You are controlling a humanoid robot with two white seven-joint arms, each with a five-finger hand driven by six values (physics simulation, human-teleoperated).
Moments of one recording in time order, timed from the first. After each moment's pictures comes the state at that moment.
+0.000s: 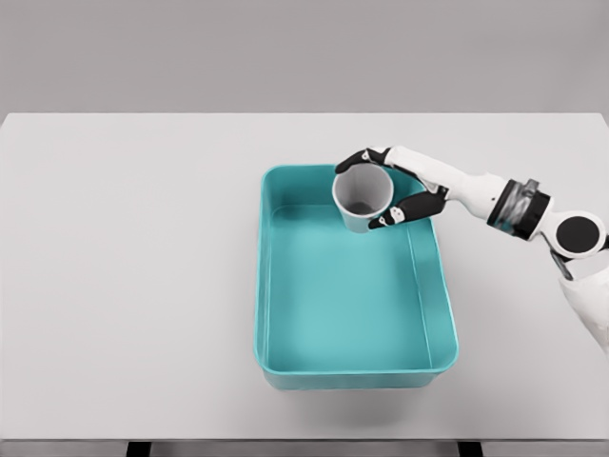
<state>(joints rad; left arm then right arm) 0.03 0.00 -0.12 0.00 0.13 -0.32 -0.08 -0.47 -0.53 0.43 -1.51 -0.09 -0.23 0.61</state>
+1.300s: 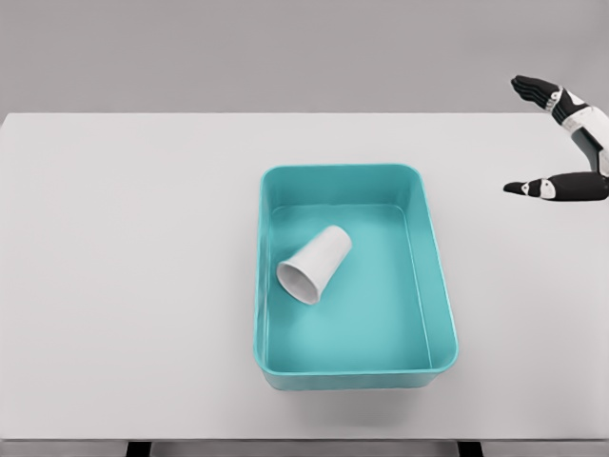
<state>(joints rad) 0.03 0.00 -0.12 0.00 0.13 -0.32 -0.08 -0.19 -0.59 -0.11 -1.56 -0.26 -0.41 0.61</state>
